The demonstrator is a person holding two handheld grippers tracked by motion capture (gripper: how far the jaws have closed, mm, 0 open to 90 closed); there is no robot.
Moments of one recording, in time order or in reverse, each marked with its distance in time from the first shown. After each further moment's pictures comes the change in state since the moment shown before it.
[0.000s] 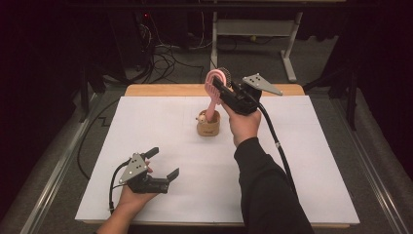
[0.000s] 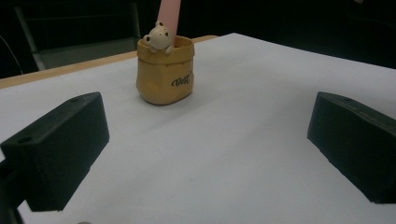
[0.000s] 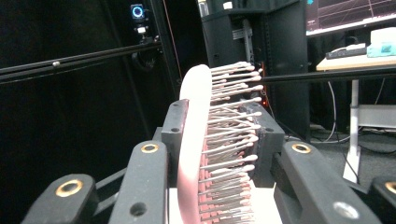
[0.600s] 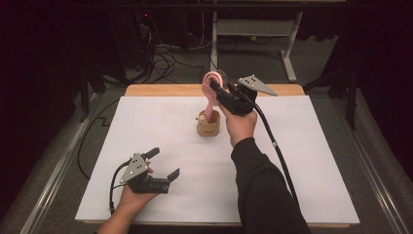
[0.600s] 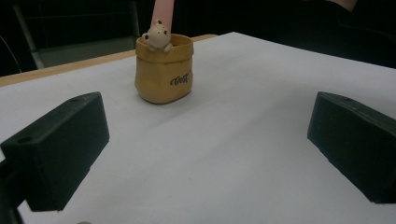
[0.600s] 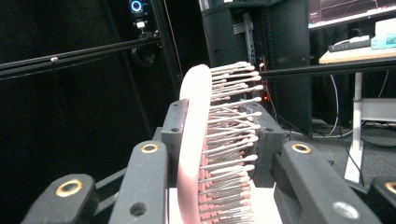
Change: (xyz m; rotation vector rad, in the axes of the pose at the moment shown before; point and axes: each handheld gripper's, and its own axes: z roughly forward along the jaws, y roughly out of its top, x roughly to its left) left arm -0.001 0.000 0.001 0.003 0.000 -0.003; right arm 0.001 -0.009 0.009 0.016 0.000 0.010
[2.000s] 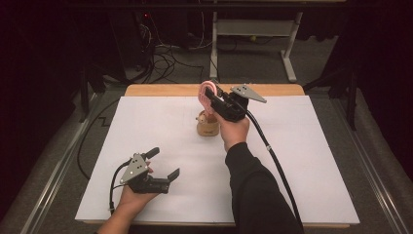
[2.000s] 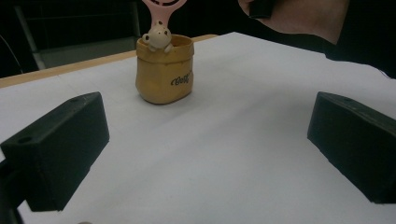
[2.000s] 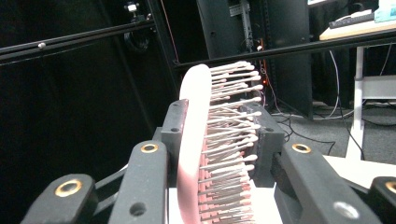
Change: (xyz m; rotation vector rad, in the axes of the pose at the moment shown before) left arm 0.000 0.000 0.000 0.000 0.003 0.006; right arm -0.001 -0.034 0.015 0.049 -0.016 0.034
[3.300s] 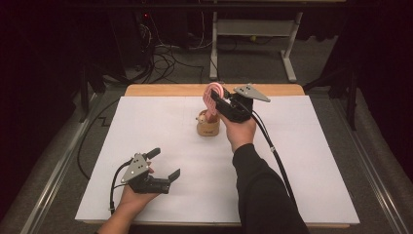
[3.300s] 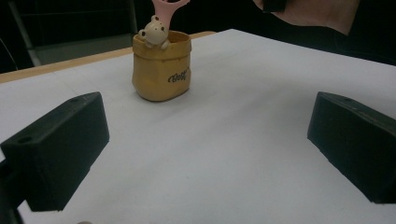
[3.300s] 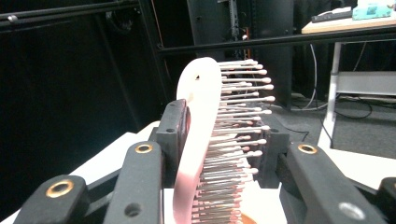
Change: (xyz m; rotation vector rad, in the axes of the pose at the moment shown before) left arm 0.000 -0.001 0.002 0.008 -0.010 -0.005; right arm -0.006 0.005 -0.013 0.067 -0.073 -0.062
